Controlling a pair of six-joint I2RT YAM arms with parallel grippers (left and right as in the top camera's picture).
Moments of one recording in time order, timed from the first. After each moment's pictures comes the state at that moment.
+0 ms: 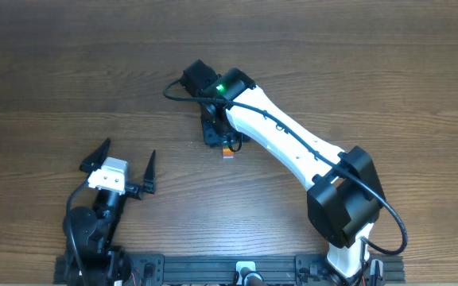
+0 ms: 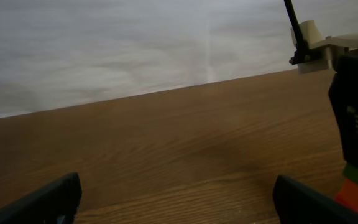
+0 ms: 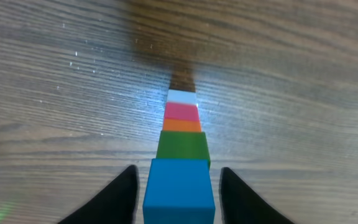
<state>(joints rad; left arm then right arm) -0.03 0.01 0.01 -0.06 0.21 0.09 0.73 1.97 1.68 -1.22 0.02 0.57</state>
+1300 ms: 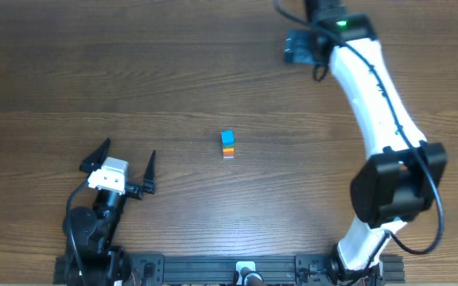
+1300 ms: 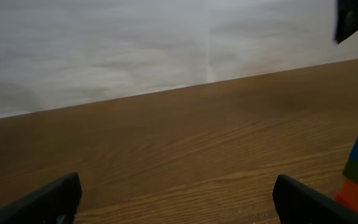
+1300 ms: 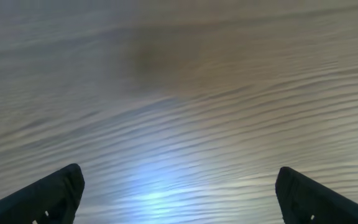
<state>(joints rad) -0.03 0.01 0.01 -0.06 0.21 0.09 0.18 1.92 1.80 -0.98 0.21 0.28</state>
